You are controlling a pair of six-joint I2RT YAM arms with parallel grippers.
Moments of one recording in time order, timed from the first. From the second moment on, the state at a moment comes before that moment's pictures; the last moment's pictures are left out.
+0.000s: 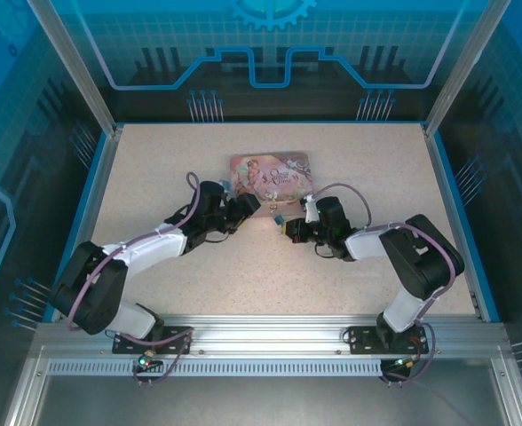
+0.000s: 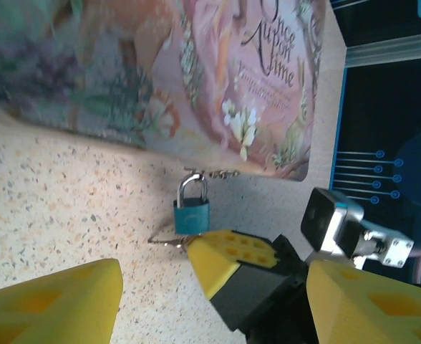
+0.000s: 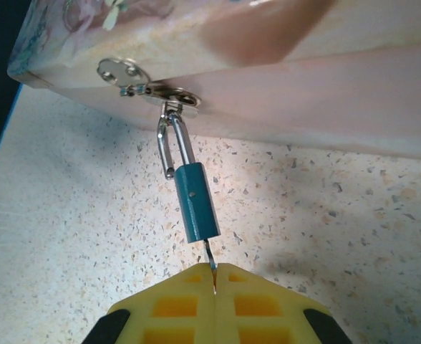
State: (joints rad) left arm -0.48 1.44 0.75 0.10 0.28 -1.14; right arm 0.50 1.68 0.60 0.44 -0.39 0.52
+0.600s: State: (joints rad) left arm -0.27 1.43 0.83 0.02 0.29 -1.00; right arm 0.53 1.72 0.62 0.47 -0.39 0.32
